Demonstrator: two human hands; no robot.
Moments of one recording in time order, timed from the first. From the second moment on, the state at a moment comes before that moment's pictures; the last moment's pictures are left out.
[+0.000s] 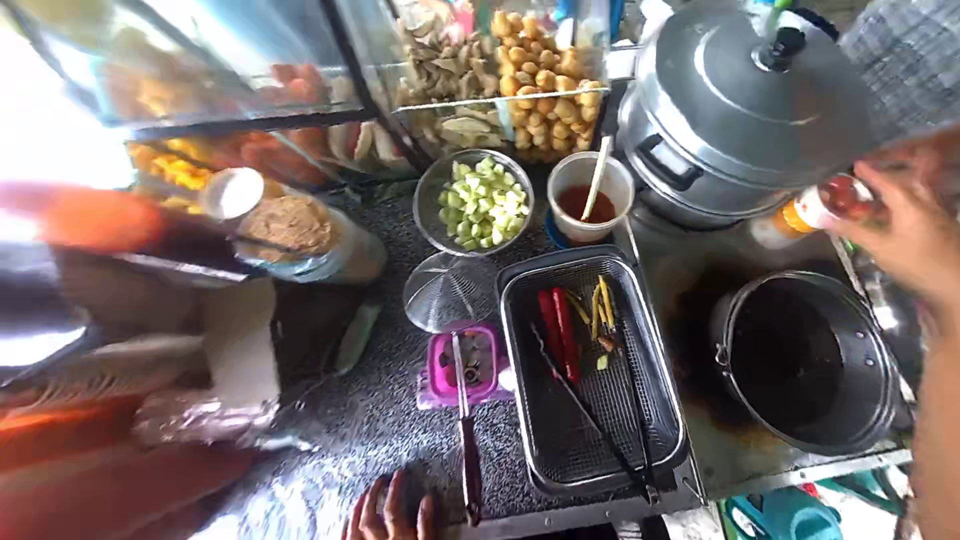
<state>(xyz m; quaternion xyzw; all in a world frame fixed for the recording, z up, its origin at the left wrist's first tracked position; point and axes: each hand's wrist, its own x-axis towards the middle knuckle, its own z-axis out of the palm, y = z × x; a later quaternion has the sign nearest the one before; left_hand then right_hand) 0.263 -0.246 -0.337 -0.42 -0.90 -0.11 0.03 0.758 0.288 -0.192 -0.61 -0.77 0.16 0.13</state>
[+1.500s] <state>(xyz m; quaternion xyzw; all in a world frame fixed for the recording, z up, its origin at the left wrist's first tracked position) 0.120 -0.250 -0.275 -0.63 -0.68 -0.24 -0.30 0.470 -0.143 -0.253 -0.75 -0.60 0.25 0.13</state>
